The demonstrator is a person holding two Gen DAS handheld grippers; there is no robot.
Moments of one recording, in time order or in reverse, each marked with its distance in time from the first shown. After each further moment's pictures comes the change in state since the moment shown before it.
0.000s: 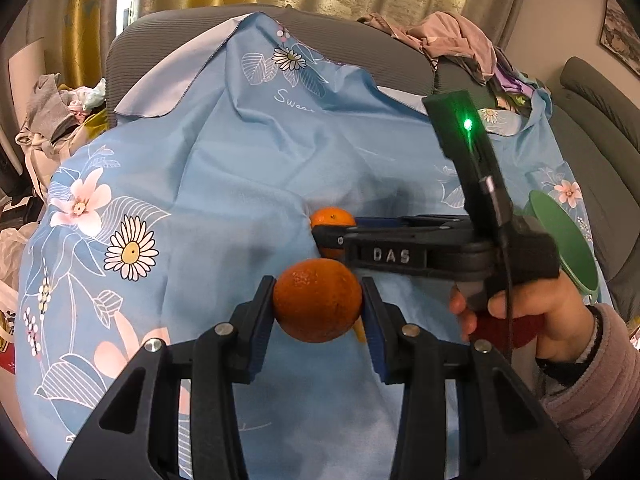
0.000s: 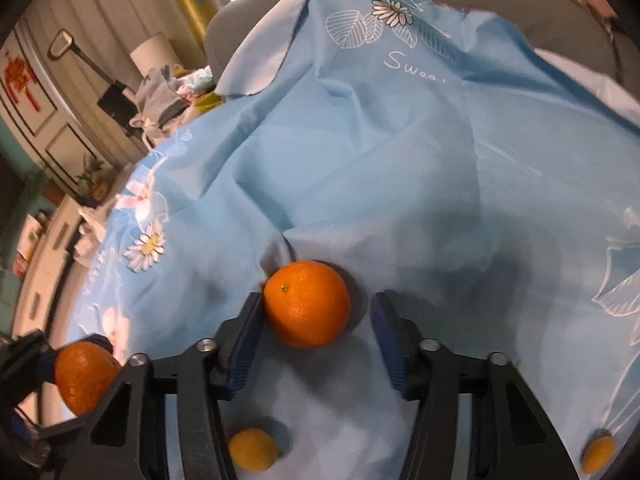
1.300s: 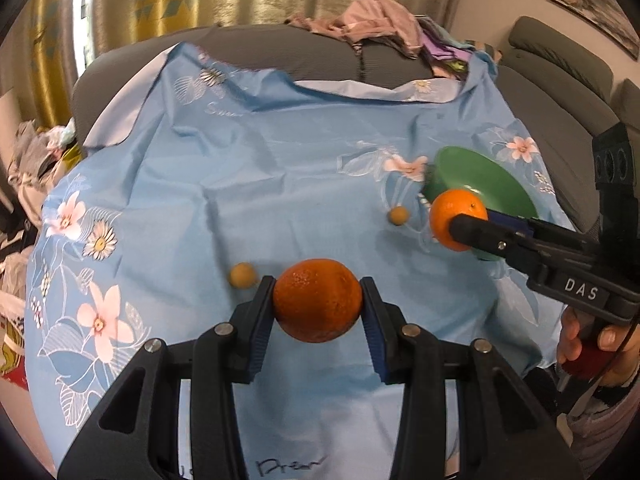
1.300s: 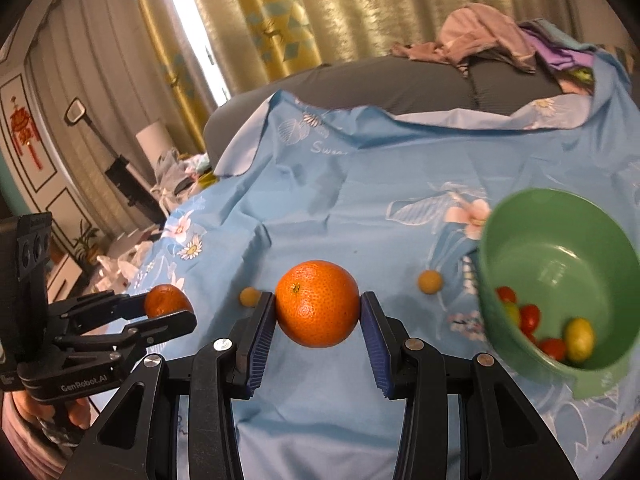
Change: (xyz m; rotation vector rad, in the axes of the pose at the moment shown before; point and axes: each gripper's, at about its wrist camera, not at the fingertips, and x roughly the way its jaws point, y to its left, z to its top) left arm -0.058 -0.114 -0.031 0.153 0.018 -0.047; right arm -0.214 -0.025 -0.127 0.097 -0.316 -0.128
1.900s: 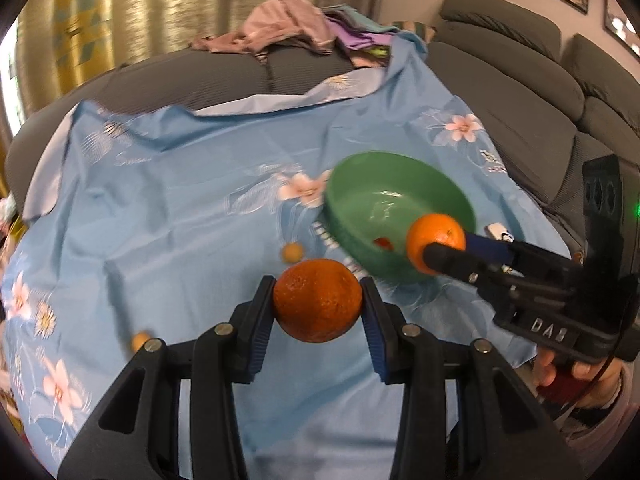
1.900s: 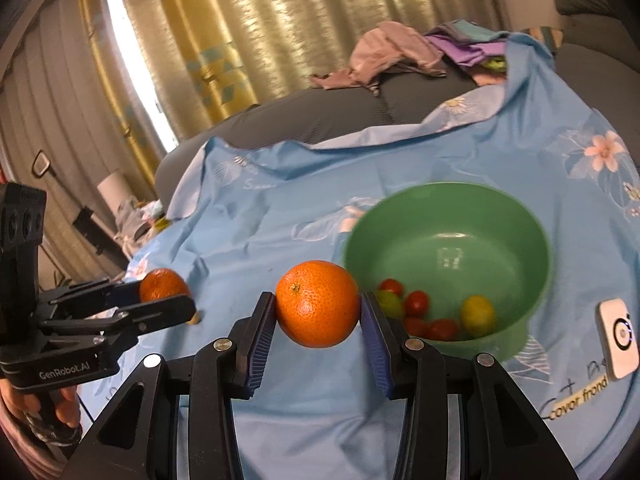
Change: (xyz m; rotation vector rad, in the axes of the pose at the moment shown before) left arm 0.029 -0.106 0.047 0.181 0.005 -0.133; right arm -0.058 -0.074 -0.017 0.138 -0.116 -0.132
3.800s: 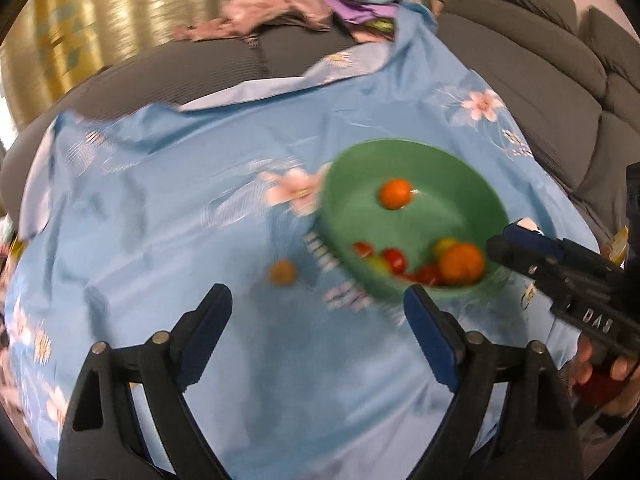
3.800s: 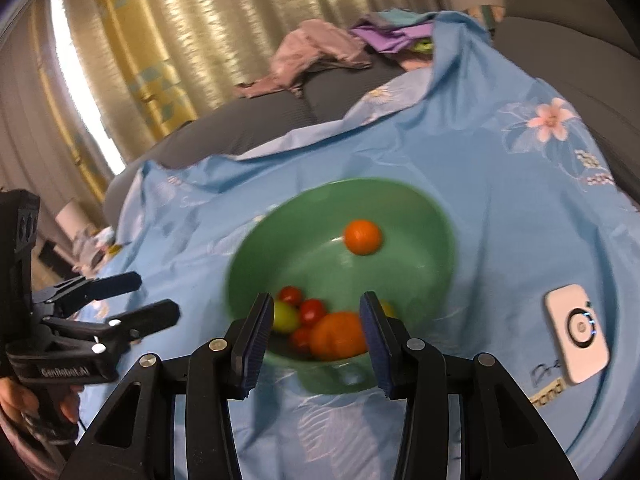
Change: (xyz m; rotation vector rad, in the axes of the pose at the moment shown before) left arm 0.046 -0.003 0.017 0.015 0.071 0.088; right arm -0.005 -0.067 0.007 0.095 0.006 -0.093
